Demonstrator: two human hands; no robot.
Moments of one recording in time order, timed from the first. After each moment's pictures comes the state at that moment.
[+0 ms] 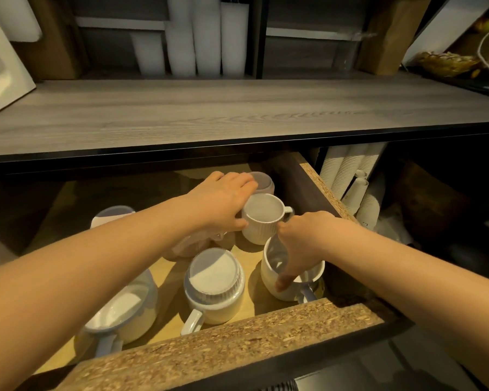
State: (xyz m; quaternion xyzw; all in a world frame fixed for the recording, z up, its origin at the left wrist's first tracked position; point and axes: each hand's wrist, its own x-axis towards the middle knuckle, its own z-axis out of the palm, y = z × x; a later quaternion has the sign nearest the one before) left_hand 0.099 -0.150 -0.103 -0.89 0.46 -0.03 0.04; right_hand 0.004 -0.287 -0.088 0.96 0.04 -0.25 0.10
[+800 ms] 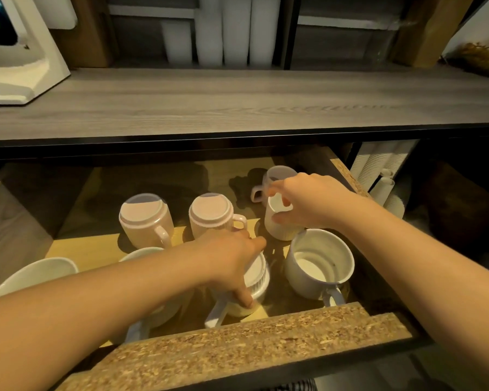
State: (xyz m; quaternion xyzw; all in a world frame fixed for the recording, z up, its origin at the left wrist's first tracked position) left_hand 0.044 -0.110 -0.131 -0.89 0.41 0.19 0.04; right_hand 0.037 -0.265 -0.081 0.99 0.10 -0.01 0.05
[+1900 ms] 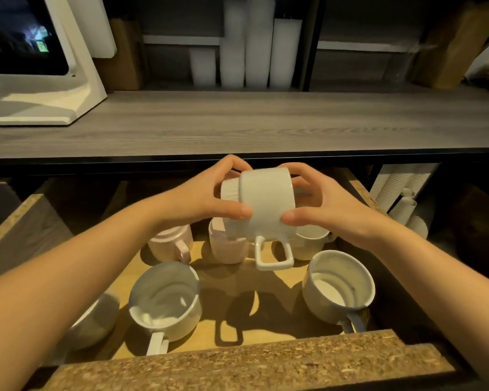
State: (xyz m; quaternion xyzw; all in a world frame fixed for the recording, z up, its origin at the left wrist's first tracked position) left_hand 0.093 -0.053 -0.062 -0.79 0.32 0.21 -0.47; right_hand 0.034 -0.272 -0.070 0.82 0.16 -0.03 -0.55
